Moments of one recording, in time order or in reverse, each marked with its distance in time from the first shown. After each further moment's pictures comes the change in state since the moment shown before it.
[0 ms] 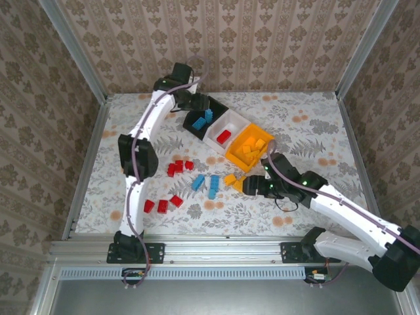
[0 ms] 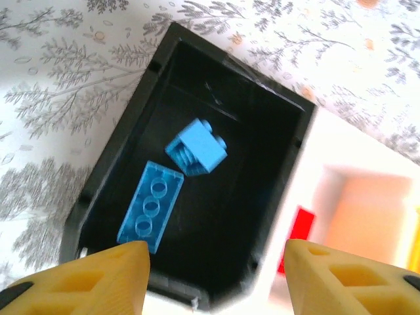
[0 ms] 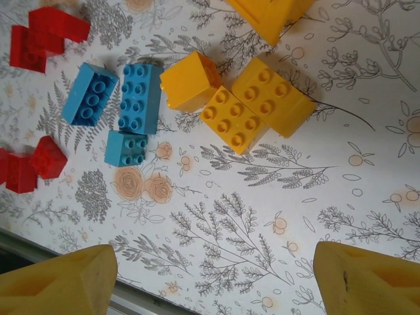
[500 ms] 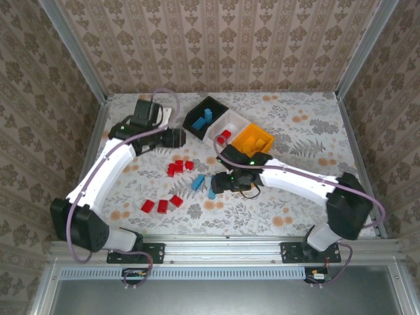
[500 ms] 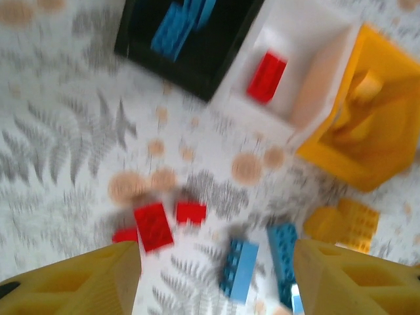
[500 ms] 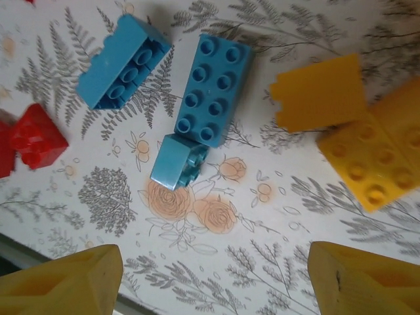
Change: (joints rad) left arm -0.003 -0.933 -1.067 0.179 -0.047 -0.037; right arm 0.181 0.558 0.364 -0.008 0.023 -0.048
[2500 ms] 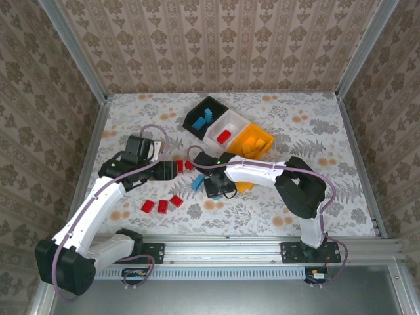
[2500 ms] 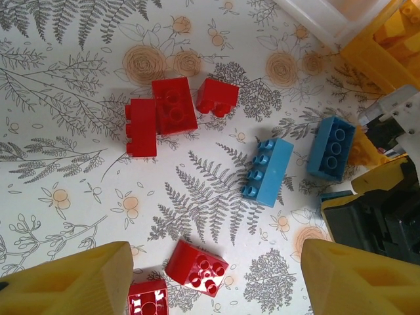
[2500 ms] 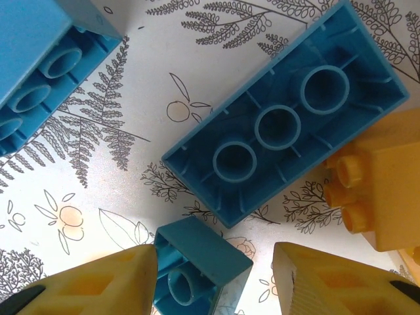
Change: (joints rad) left arm 0.005 -0.322 -0.374 0.004 -0.015 -0.063; right arm 0.058 0.353 0.210 -0.087 0.131 -0.030
